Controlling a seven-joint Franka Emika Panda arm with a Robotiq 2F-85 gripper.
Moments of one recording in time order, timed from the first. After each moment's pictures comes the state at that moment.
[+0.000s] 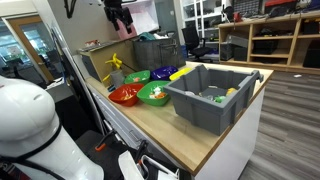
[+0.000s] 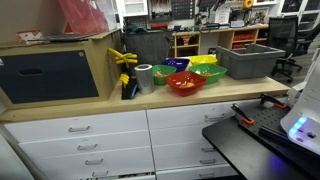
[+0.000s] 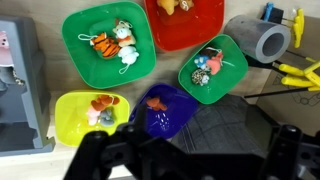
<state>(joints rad) 0.04 -0.45 0.00 -2.29 0.22 2.11 0.18</state>
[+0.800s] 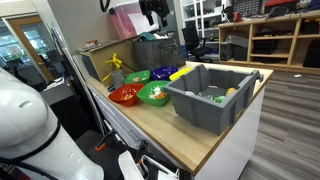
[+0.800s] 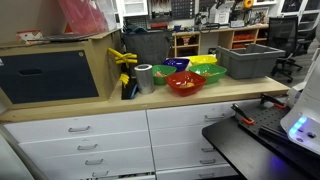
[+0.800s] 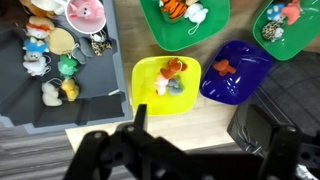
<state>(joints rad) -0.12 -0.29 -0.12 -2.16 0.10 2.13 0.12</state>
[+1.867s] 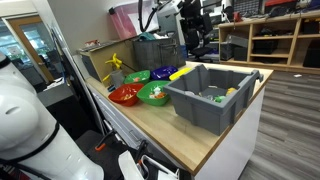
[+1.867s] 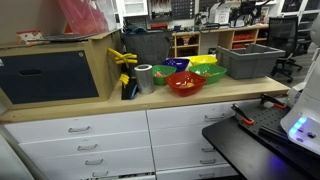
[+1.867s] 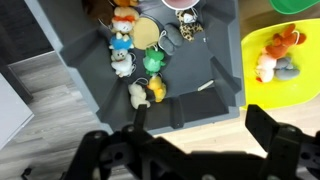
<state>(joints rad) -0.25 -0.03 -0.22 -2.10 -0.08 2.27 0.21</state>
